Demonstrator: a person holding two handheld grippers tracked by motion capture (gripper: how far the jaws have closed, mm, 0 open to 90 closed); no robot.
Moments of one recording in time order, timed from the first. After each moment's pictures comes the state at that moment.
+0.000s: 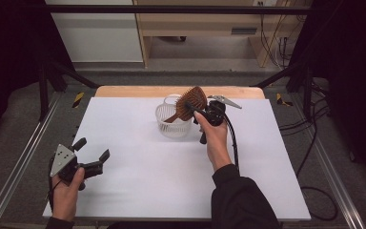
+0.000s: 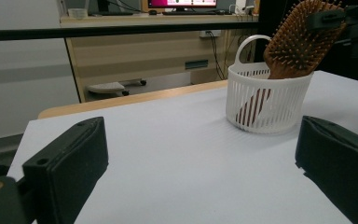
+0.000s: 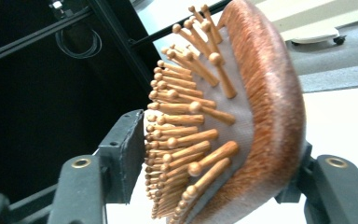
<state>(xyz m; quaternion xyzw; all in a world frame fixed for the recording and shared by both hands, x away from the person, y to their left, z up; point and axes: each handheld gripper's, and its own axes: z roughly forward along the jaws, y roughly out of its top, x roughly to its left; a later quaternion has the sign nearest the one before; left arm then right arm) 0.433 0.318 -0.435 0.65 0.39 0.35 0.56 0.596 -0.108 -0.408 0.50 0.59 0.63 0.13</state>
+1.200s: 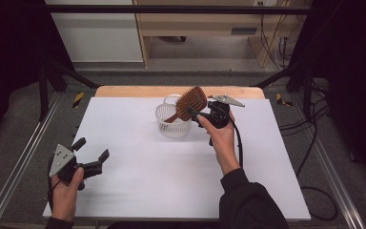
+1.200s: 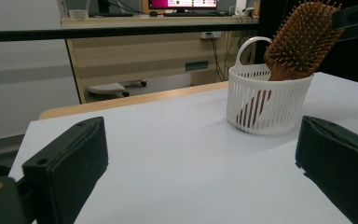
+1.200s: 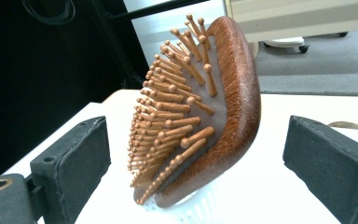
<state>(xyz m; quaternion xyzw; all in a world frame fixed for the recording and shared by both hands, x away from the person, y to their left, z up) 0.433 0.319 -0.435 0.65 0.39 0.35 0.56 0.578 -0.118 -0.389 0.48 0.64 0.56 0.20</state>
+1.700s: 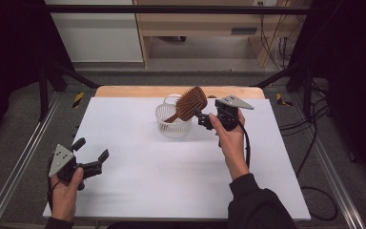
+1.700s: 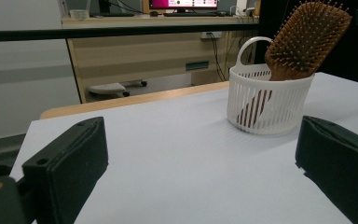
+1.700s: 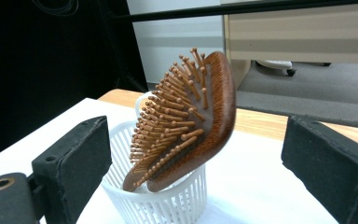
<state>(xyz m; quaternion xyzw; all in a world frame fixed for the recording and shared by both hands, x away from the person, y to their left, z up) 0.432 0.320 -0.435 0.65 0.39 0.35 0.56 0.553 -0.137 -0.369 0.44 0.66 0.56 0.25</state>
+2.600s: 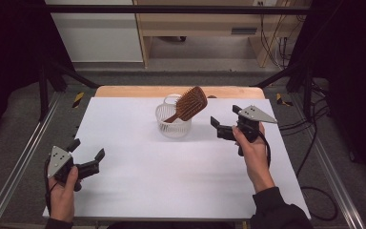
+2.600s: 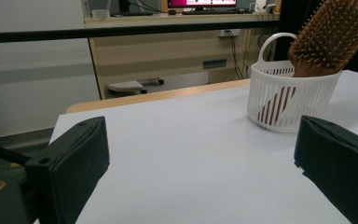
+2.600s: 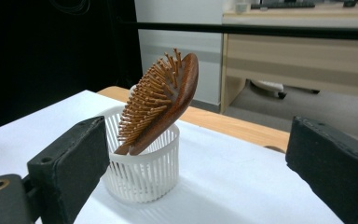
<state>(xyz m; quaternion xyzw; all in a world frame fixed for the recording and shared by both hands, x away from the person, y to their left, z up) 0.430 0.328 -0.437 0.63 0.42 0.37 0.54 0.514 -0.185 -0.370 0.39 0.67 0.57 0.29</state>
